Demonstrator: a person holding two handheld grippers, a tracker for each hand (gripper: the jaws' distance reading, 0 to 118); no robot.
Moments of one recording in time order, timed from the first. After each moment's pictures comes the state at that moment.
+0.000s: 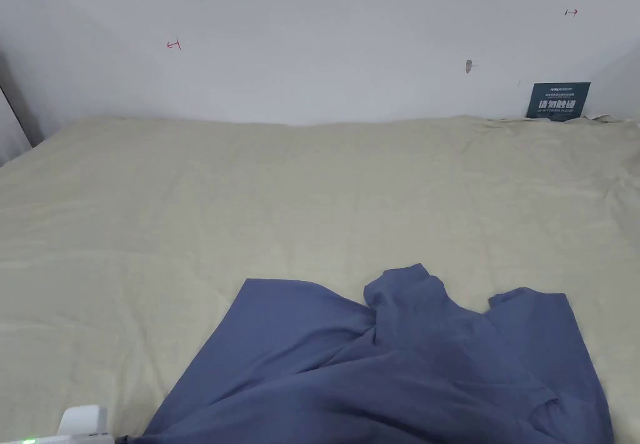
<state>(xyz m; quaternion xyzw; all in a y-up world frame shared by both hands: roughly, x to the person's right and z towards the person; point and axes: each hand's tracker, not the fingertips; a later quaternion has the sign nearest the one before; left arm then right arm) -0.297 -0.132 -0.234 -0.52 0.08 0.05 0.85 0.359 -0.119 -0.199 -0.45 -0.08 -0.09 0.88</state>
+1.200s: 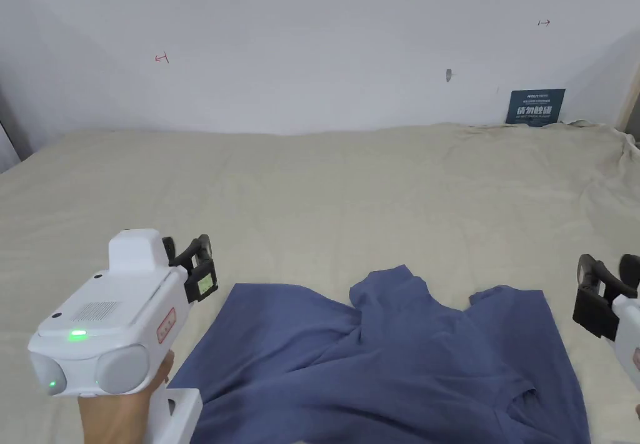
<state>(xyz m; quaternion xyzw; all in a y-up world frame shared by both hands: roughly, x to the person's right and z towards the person) -0.168 0.045 -0.268 -0.12 0.00 0.02 0.99 0.283 0.058 -0.207 -0.12 -0.06 0.03 0.99</state>
